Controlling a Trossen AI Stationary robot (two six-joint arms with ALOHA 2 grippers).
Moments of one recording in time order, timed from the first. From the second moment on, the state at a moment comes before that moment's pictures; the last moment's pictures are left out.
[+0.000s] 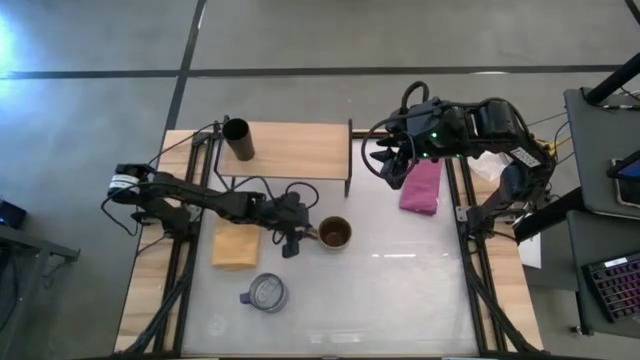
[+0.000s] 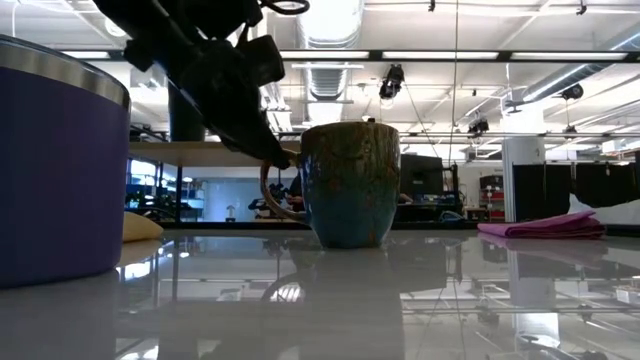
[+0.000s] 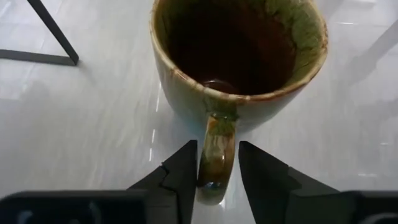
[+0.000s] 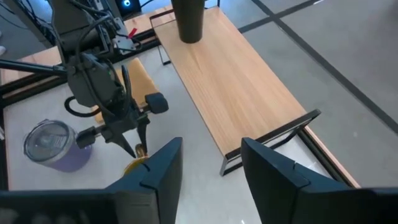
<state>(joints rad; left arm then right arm) -0.05 1.49 0.82 -0.04 0.00 -0.12 -0.01 1.64 2.35 -1.47 0.29 0.34</state>
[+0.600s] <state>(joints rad) -0.05 1.50 0.82 -0.05 -0.04 -0.21 -0.01 1.64 2.35 -1.49 0.32 0.35</state>
